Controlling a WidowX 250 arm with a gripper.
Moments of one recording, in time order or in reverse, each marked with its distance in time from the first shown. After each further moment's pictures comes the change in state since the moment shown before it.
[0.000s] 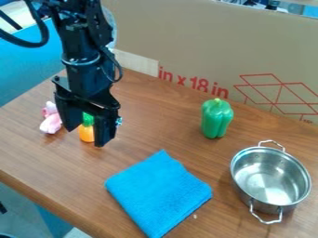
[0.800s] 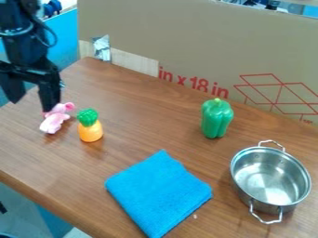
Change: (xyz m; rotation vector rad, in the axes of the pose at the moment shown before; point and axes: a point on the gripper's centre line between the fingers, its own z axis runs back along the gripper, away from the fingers) arm -0.007 0.100 0.011 0.043 -0.049 0.286
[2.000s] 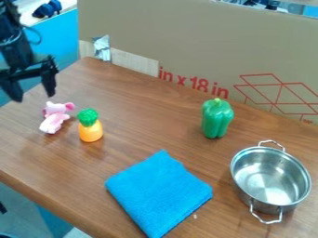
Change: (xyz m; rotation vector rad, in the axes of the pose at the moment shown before) arm 0.063 0.033 -0.040 -0.139 -0.122 0.431
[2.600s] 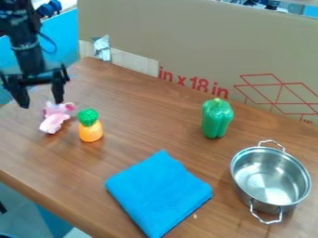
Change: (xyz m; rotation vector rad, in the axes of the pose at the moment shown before) arm -0.010 -0.023 -0.019 0.106 0.108 -0.009
